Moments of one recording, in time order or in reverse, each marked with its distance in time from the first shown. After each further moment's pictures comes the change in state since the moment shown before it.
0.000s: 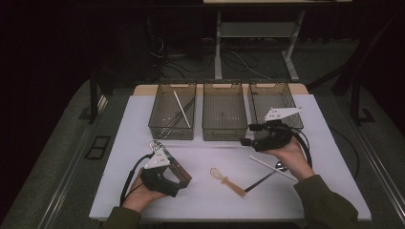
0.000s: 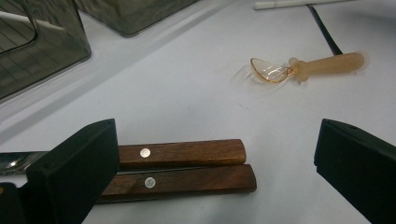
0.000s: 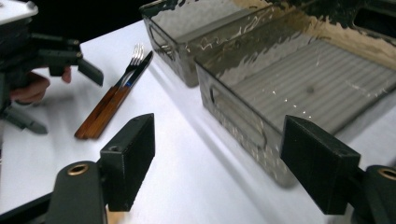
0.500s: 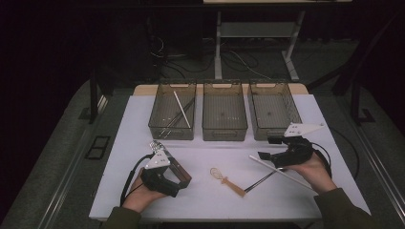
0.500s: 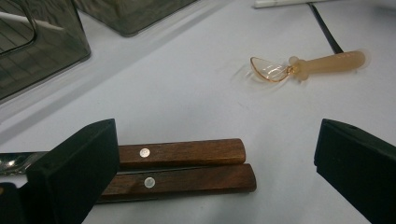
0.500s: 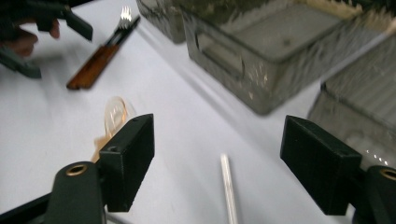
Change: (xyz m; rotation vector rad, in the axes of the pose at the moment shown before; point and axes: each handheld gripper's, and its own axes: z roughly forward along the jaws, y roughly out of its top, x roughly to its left) left arm -0.001 0.000 0.000 0.003 0.002 0.004; right arm 0.000 -0.047 -0.039 0.041 -0.067 -0.002
